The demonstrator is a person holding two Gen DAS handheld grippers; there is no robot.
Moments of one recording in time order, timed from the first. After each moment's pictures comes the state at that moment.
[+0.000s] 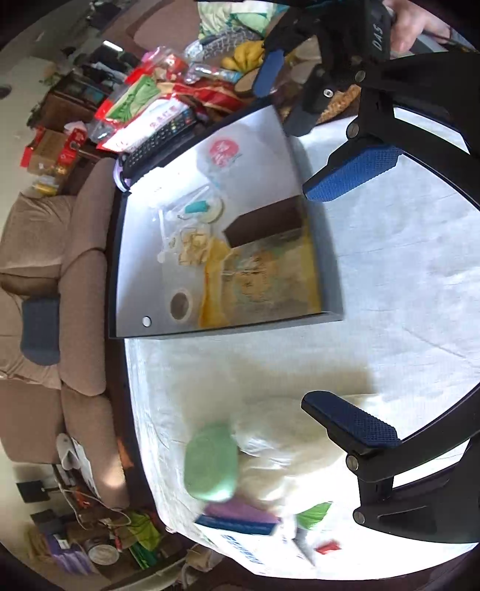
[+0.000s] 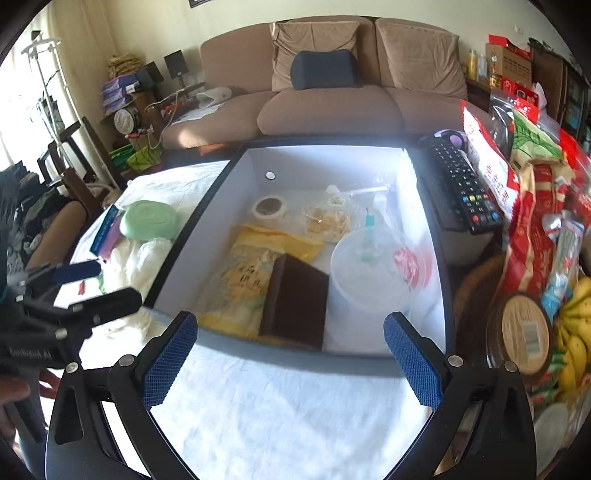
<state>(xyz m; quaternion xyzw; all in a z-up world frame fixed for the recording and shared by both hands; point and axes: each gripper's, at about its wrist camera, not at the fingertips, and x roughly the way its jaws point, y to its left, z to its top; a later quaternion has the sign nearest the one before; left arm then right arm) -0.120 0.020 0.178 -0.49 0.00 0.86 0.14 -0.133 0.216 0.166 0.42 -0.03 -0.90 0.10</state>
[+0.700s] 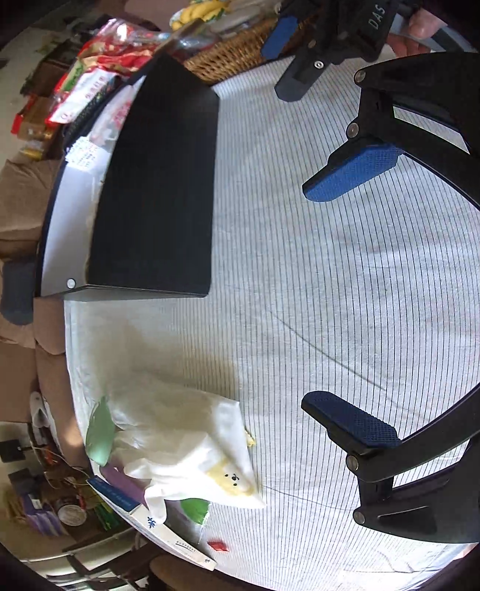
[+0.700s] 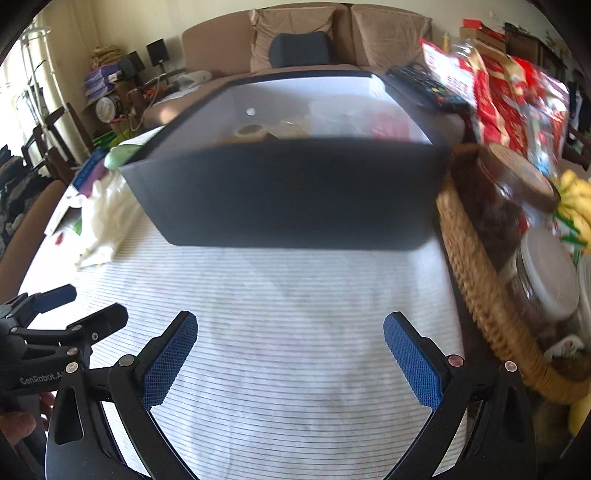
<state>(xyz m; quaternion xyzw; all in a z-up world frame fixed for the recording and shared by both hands) -0.023 0.017 0.065 -0.49 0.01 0.87 0.06 -0.037 0.216 0.065 0.43 -0.04 -0.90 0.05</state>
